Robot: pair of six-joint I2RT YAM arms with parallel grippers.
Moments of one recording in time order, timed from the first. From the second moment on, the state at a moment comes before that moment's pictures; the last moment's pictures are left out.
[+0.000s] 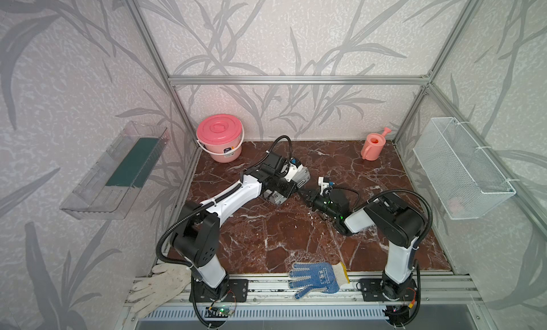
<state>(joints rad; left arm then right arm) -0.54 1.67 1.29 -0.54 0.39 0.05 0.62 1.91 0.60 1.23 -0.29 1.41</state>
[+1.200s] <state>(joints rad) -0.55 1.67 1.27 -0.55 0.43 0.04 0.59 1.94 0.57 1.29 -0.39 1.36</state>
